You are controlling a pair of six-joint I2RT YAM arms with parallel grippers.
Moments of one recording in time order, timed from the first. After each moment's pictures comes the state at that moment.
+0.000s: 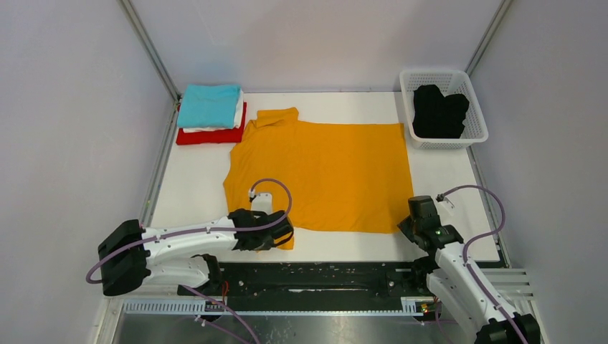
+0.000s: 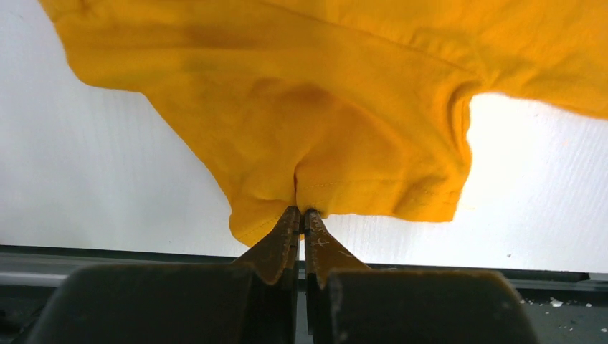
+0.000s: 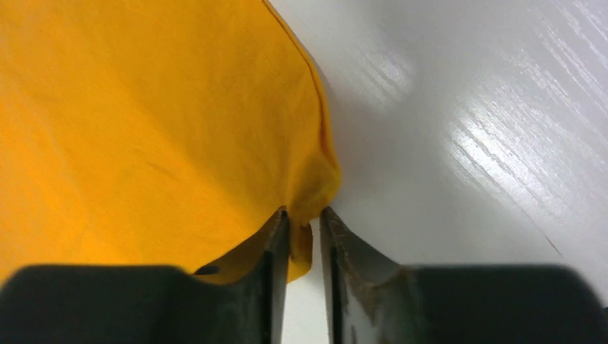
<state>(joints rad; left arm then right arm) -1.14 1.17 0.64 -0.86 -0.44 -1.14 0.23 0.67 0.27 -0.61 0.27 1.02</state>
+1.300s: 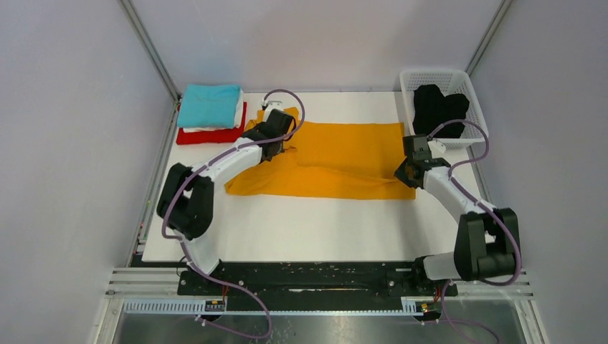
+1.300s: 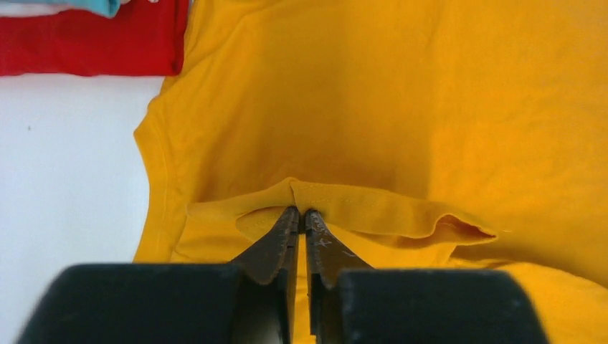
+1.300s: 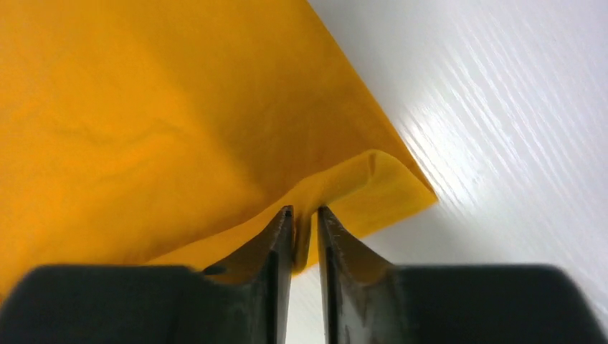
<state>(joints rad) -0.54 1.73 1.30 -0.42 -0.52 -0.37 0.15 1.34 0.81 -0.47 0.29 0.79</state>
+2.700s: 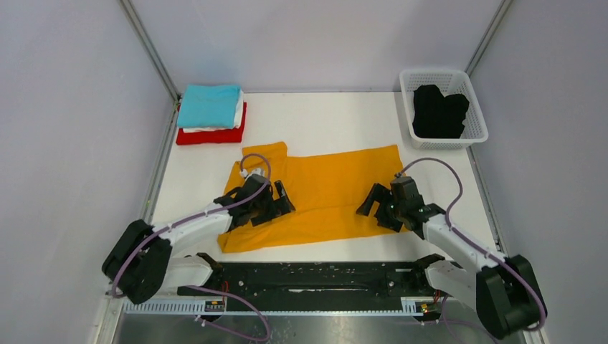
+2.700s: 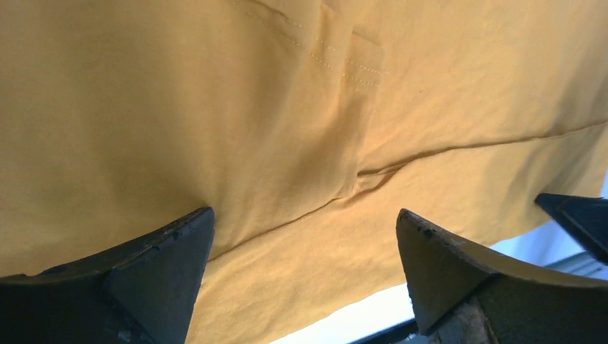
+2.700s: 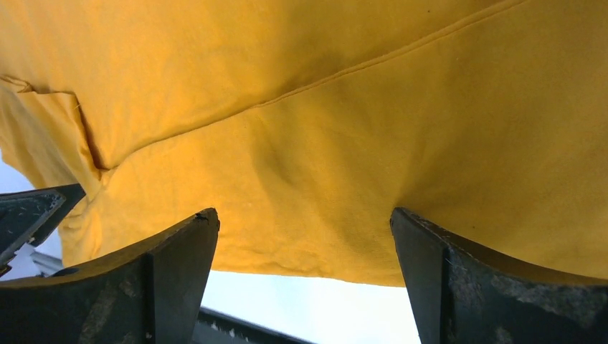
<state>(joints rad) -0.62 1.27 0.55 -0.20 0.00 -0.91 0.37 1.07 0.42 -0.30 -0.14 0.80</state>
